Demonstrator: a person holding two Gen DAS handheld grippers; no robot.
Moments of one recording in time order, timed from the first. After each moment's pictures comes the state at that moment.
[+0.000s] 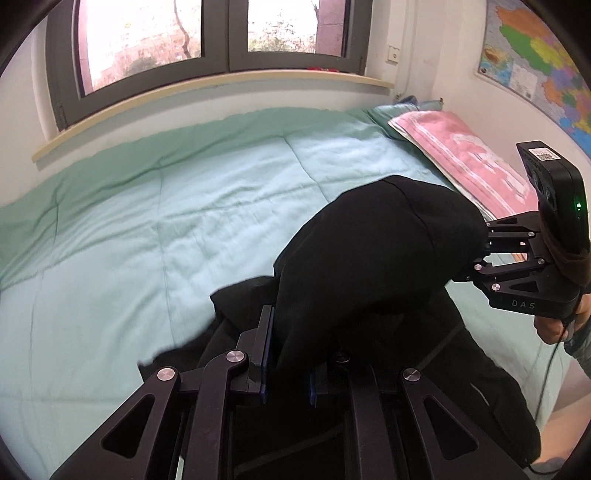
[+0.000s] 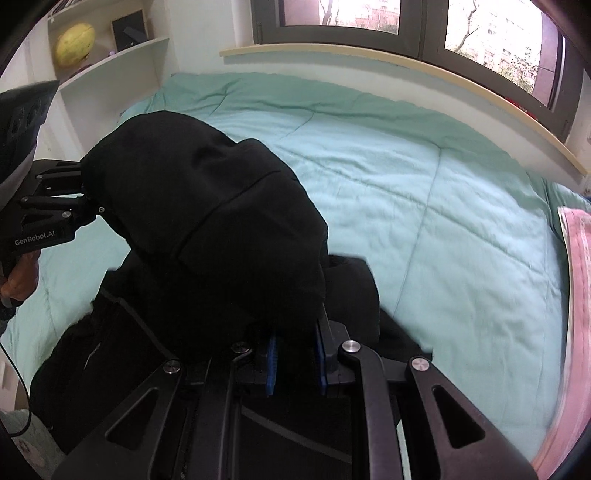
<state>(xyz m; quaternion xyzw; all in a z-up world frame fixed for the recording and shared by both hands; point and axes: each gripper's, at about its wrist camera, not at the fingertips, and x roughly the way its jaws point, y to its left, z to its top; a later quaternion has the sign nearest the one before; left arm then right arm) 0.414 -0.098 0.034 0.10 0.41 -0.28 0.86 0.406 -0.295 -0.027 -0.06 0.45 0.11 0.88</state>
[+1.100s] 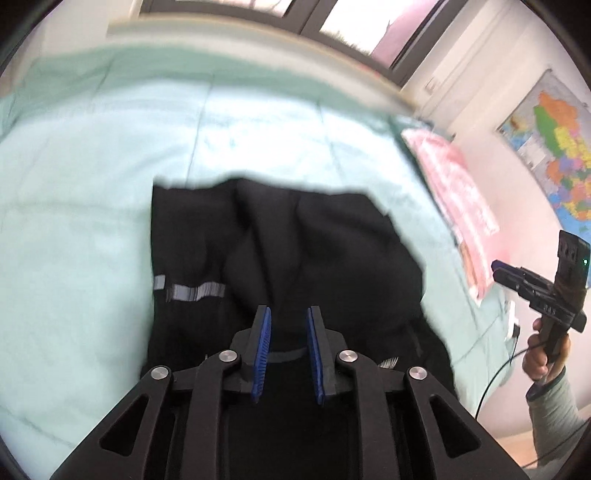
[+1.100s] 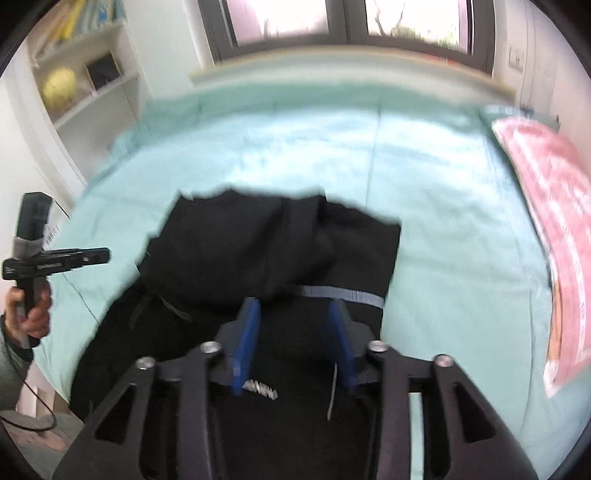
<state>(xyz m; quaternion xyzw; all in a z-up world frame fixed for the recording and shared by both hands) 0.295 0.027 0.008 -0.08 0.48 -0.27 0.83 0.244 -0.332 0.027 0.04 0.43 0.05 0.90</state>
